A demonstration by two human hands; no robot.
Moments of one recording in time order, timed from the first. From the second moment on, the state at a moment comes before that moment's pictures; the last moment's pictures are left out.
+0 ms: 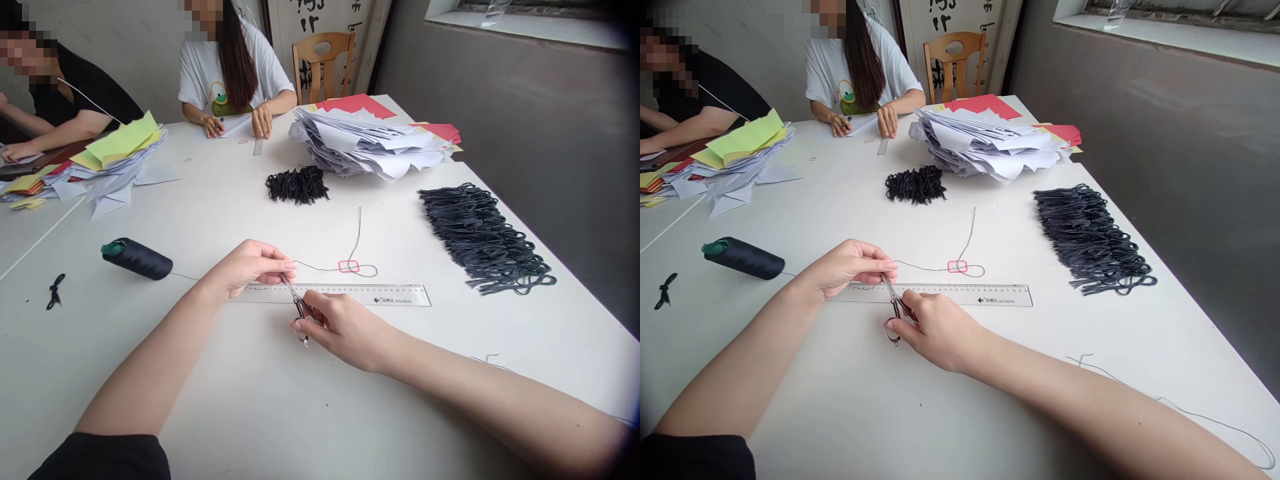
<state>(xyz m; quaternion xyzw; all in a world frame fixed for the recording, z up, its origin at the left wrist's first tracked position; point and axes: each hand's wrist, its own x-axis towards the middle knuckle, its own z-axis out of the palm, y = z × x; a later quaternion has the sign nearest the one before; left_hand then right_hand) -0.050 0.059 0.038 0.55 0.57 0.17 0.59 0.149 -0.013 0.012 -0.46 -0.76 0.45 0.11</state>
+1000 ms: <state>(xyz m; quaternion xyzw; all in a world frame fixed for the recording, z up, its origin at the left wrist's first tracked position) -0.083 0.079 0.032 0.62 0.71 0.25 0.20 0.160 -0.016 0.037 -0.36 -0.87 0.34 -0.05</state>
